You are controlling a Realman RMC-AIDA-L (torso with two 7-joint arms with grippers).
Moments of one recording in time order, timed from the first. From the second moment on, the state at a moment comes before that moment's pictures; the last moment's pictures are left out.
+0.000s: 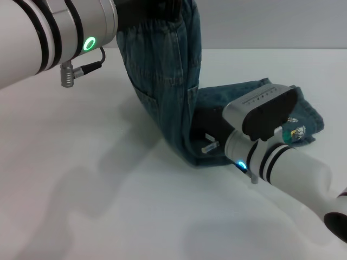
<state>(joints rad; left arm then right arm) -0.27 -2.06 -1.31 -2.00 2.77 -0.81 -0.03 0.61 2.09 0.65 0.61 -2.39 -0.43 0.18</state>
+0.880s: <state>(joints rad) -0.25 -2.06 -1.30 -1.99 2.77 -0.79 -0.03 0.51 2.07 0.76 0.51 -2.39 -0.59 0.20</state>
